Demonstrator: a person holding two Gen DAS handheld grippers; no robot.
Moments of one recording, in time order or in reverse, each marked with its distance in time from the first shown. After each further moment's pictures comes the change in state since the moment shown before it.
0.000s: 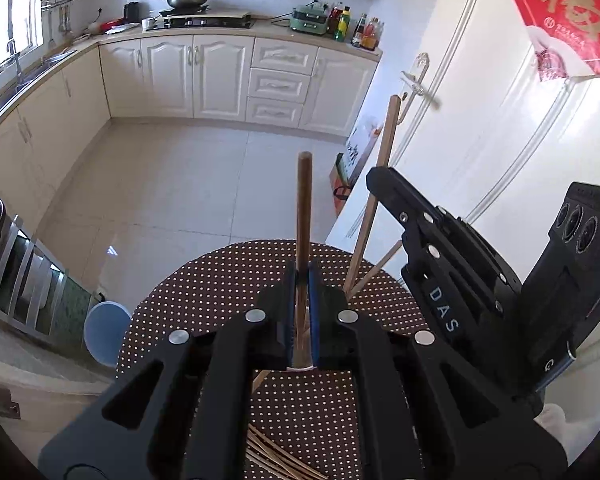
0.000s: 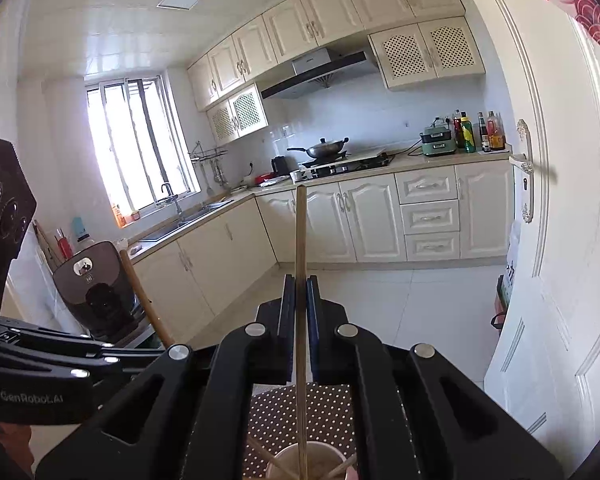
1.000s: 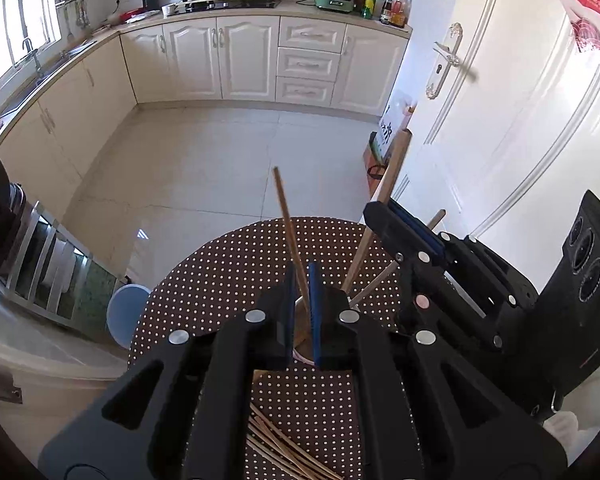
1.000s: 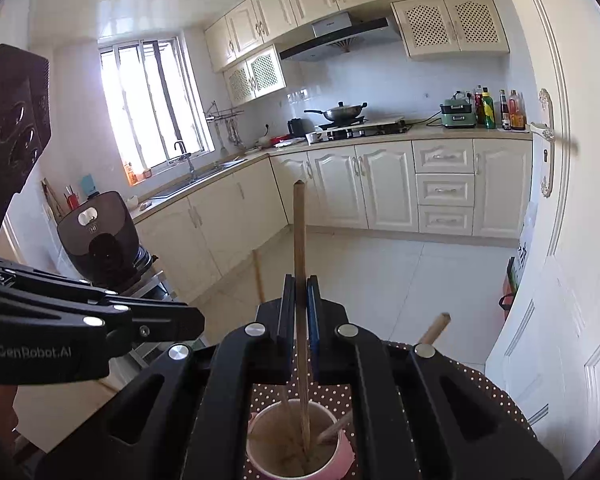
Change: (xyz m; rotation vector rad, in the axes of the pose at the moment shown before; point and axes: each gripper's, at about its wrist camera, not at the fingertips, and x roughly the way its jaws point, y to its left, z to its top) left arm 0.035 -0.004 -0.009 -0.009 0.072 0.129; right arm 0.014 -0.004 -0.035 -0.057 0.138 0.046
